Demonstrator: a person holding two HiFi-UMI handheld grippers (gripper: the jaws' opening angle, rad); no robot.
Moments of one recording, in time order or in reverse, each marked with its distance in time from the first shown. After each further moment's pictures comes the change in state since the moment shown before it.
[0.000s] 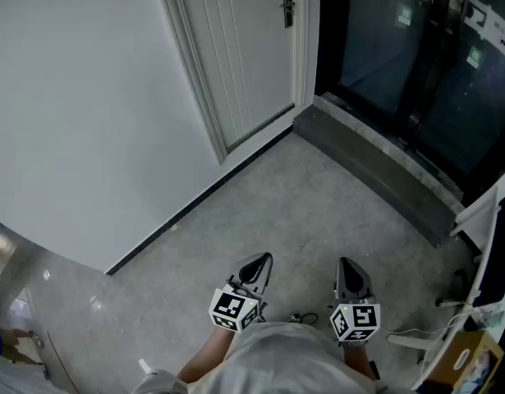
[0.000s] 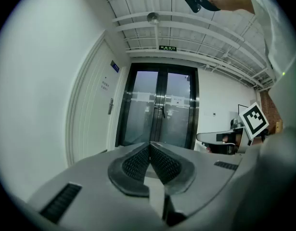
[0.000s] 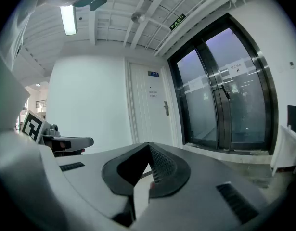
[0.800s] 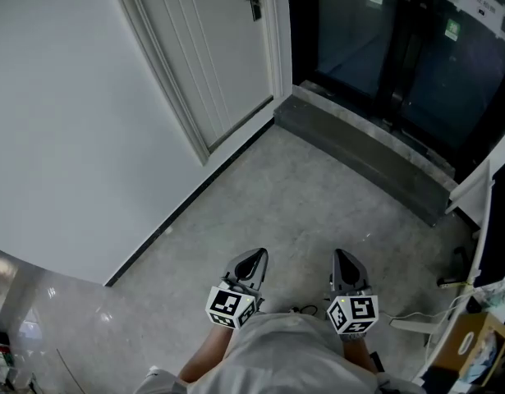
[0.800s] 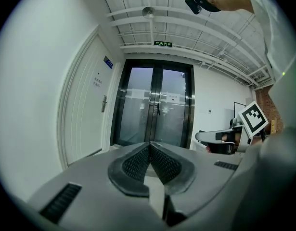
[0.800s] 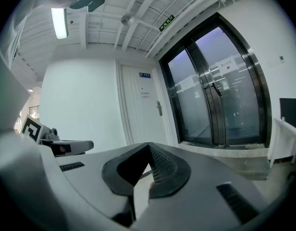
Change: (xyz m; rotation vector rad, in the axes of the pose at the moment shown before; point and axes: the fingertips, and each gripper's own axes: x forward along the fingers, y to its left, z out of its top) left arm 0.055 -0.035 -0.008 0.012 0.009 -0.026; right arm 0.002 -0.063 0.000 0.050 -0.018 -0.025
